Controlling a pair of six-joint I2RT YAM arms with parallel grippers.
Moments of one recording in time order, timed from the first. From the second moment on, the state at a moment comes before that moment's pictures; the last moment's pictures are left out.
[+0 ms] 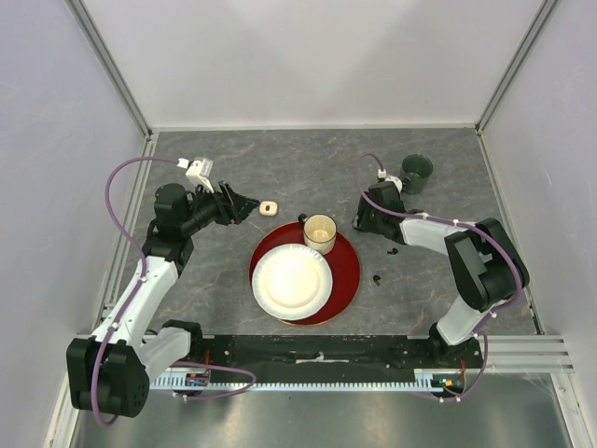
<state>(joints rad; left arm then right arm) -0.12 1.01 0.68 0.09 0.56 -0.41 0.40 1.68 0.84 0.02 0.12 0.57</state>
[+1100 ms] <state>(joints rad) -0.12 1.01 0.68 0.09 0.58 -0.41 0.41 1.59 0.78 0.06 0.17 0.23</state>
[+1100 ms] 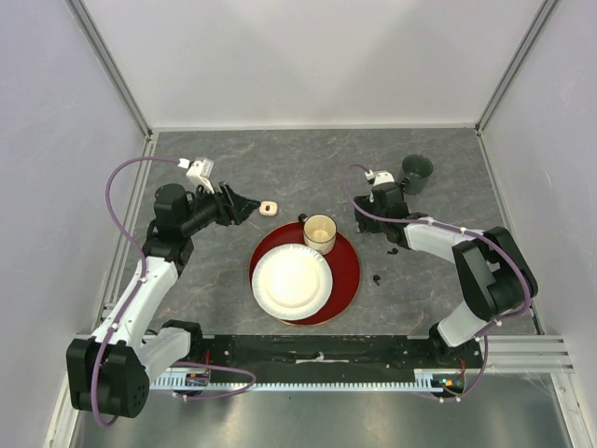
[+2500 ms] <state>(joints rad) -0.12 0.99 0.66 0.11 0.59 -0.41 0.41 1.76 0.97 -0.12 0.13 0.02</state>
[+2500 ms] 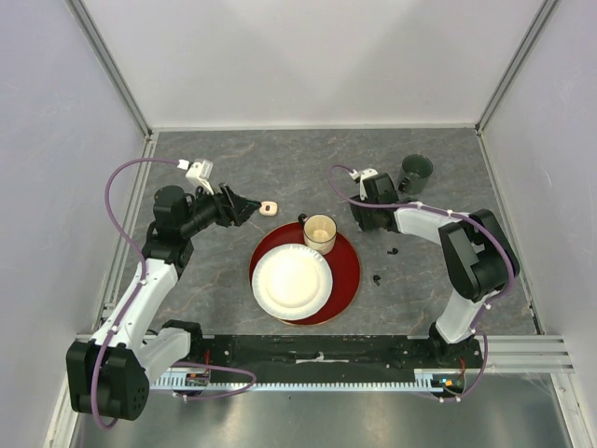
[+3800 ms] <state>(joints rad) -0.11 1.02 0.65 0.23 0.71 -0.57 0.48 1.17 0.89 -0.03 -0.15 -0.08</state>
